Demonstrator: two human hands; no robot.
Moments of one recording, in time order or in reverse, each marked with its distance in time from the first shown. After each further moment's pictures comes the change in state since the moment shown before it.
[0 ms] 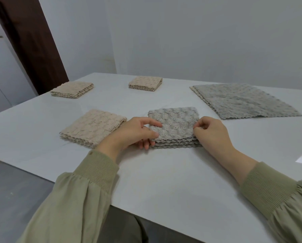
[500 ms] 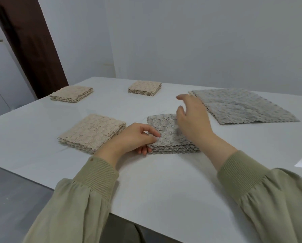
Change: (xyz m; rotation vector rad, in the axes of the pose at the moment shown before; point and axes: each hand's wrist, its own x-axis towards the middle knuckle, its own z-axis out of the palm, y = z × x) left_hand 0.007 -0.004 0.002 0.091 0.054 -0.027; right_hand 0.033 -0.048 0.021 -0.191 0.119 -0.399
